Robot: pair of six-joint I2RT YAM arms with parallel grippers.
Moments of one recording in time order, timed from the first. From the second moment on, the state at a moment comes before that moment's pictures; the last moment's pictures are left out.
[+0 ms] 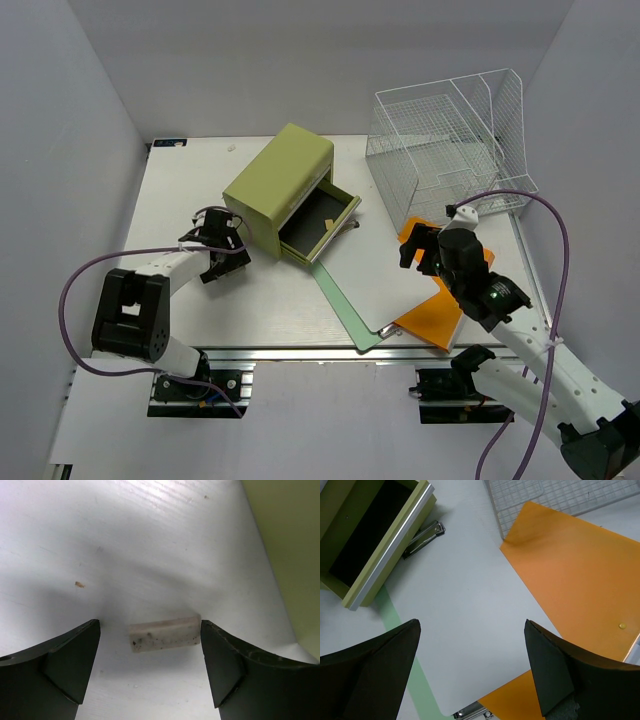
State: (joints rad) left arm -0.19 1.50 0.77 -0.37 -0.22 -0.60; right arm 0.58 0.77 0.71 -0.48 0.33 0.49
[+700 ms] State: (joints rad) left arm -0.26 1.53 0.80 -0.42 -0.24 -0.62; right arm 0.58 0.71 0.69 -0.46 0.35 0.50
